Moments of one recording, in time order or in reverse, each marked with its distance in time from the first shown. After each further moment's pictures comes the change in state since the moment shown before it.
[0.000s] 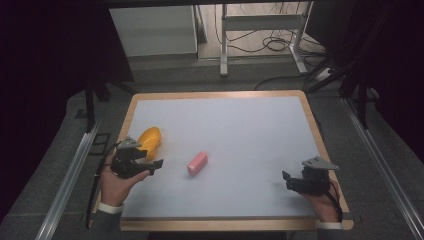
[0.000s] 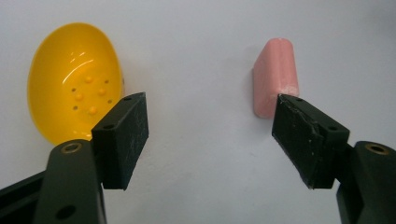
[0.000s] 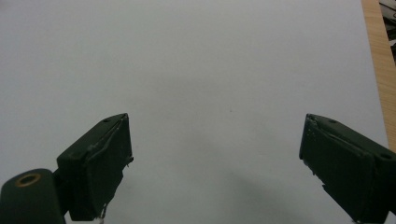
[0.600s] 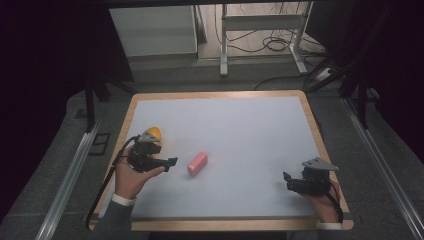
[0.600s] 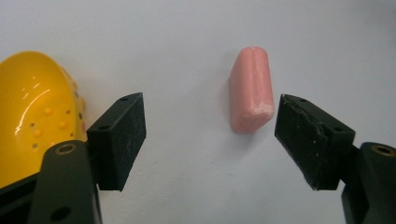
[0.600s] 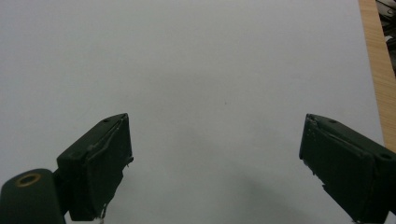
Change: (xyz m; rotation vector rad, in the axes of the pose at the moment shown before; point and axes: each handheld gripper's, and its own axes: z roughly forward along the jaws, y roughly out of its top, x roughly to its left) left arm -0.026 0.030 0.024 0.069 -0.029 0.088; right arm -0.001 -0.003 0.001 0.017 -0.018 -0.004
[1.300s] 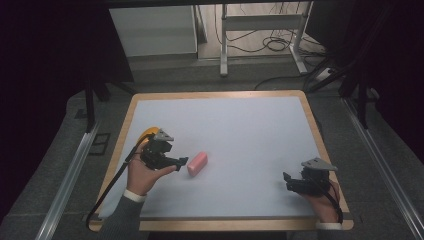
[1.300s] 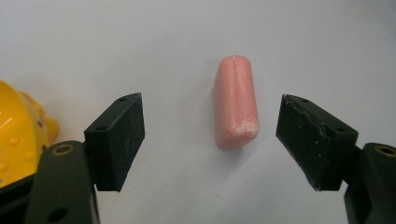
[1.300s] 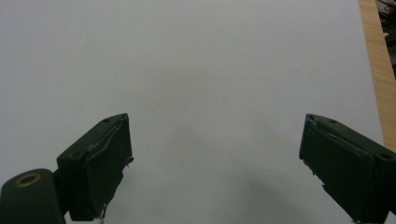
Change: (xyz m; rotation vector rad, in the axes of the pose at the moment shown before) left arm -0.017 0.016 0.021 0.025 -0.016 0.057; right arm 0.001 -0.001 0.002 0.014 -0.013 -0.002
